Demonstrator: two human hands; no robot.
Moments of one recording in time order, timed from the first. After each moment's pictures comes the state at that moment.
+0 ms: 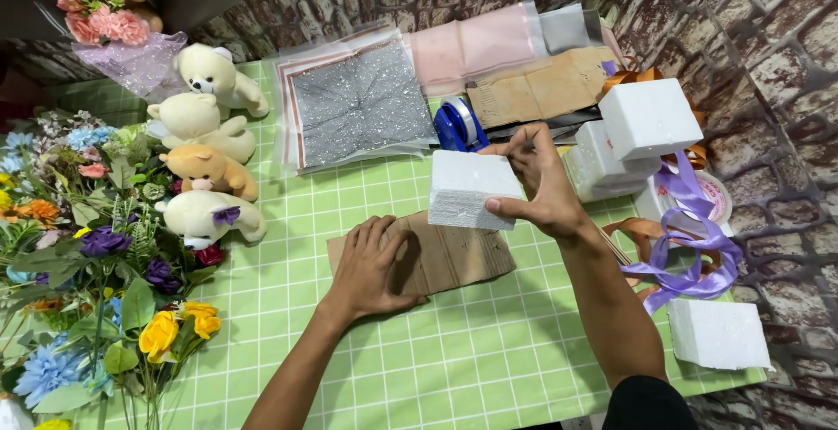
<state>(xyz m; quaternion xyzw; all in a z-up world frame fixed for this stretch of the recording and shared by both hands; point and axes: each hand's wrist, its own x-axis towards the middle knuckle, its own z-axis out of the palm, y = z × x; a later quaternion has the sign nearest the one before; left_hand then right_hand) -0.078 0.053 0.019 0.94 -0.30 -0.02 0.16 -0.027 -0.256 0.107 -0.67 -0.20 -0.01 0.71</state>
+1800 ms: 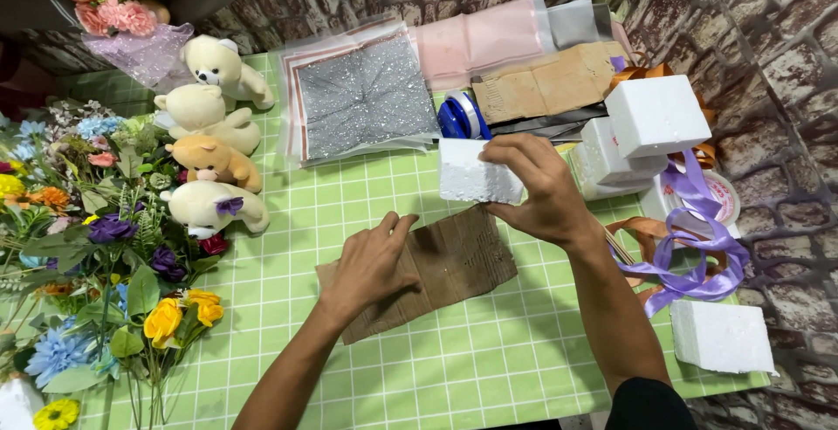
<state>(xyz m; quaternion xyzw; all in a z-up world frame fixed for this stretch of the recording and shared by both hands) -0.077 0.029 0.080 0.95 -0.26 -0.11 0.11 -0.038 -0.251 0.131 -0.86 -0.30 -0.24 0.32</state>
